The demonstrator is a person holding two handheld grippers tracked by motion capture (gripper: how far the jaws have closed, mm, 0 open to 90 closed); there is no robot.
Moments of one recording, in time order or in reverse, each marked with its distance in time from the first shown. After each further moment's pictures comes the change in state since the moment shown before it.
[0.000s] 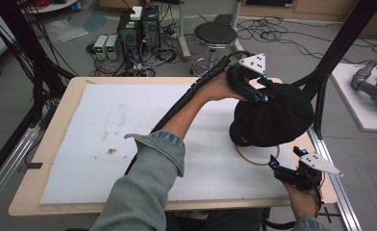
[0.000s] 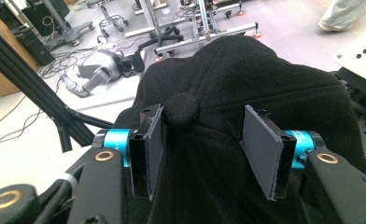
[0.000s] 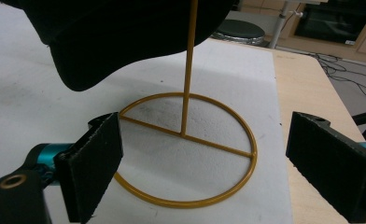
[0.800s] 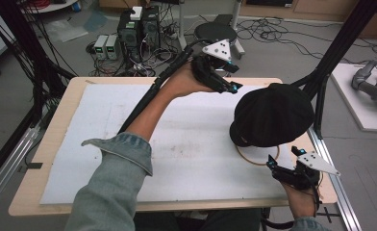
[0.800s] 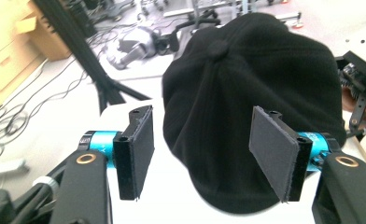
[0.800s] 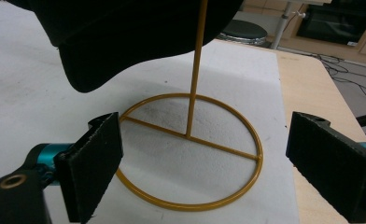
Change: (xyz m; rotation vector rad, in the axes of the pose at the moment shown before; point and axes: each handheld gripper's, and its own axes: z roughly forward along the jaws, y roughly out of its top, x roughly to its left) left arm -0.011 -0.008 -0.100 0.077 0.185 -0.082; right arm 0.005 0.001 0.002 0.004 0.004 -0.011
